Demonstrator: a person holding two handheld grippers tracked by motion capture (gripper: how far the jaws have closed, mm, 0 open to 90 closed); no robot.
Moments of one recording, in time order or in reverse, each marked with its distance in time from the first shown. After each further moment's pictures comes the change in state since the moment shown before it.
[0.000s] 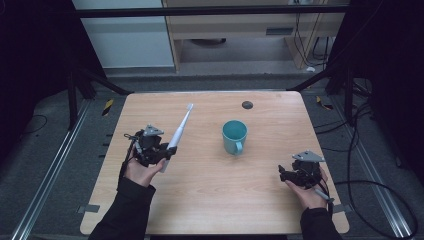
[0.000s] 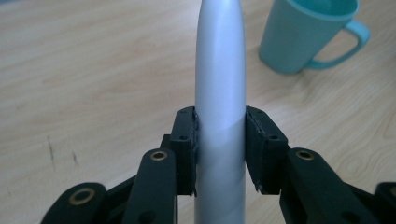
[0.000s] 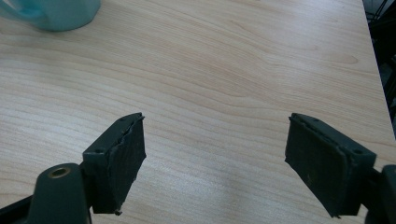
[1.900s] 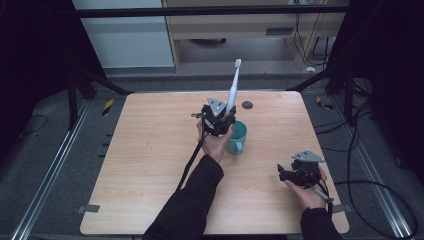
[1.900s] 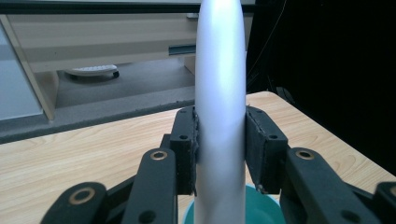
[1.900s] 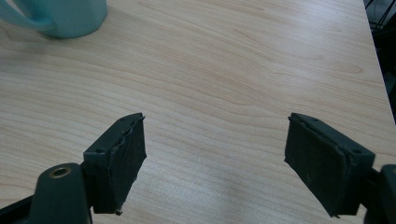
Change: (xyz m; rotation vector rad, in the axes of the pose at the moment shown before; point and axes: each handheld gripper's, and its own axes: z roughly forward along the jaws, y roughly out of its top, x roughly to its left) left arm -0.111 0.094 0.127 -0.446 0.081 -0.038; right arm 0.001 0.000 0.002 -0.031 0.017 -0.009
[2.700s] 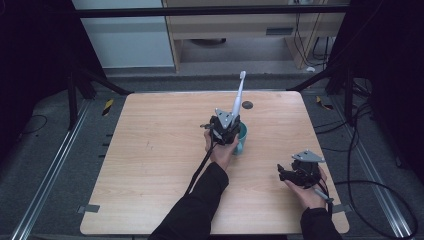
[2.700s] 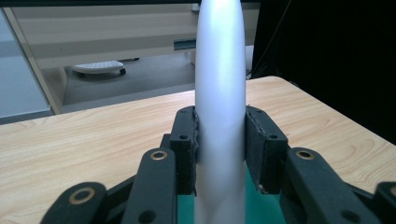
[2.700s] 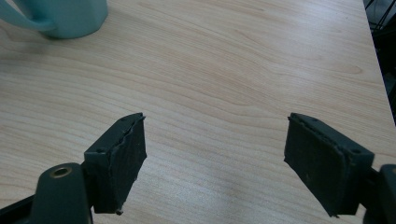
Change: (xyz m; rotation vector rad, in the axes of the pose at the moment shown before) left arm -0.016 -0.039 0.015 0.001 0.038 0.018; right arm 0.000 0.000 0.000 -0.001 0.001 0.000
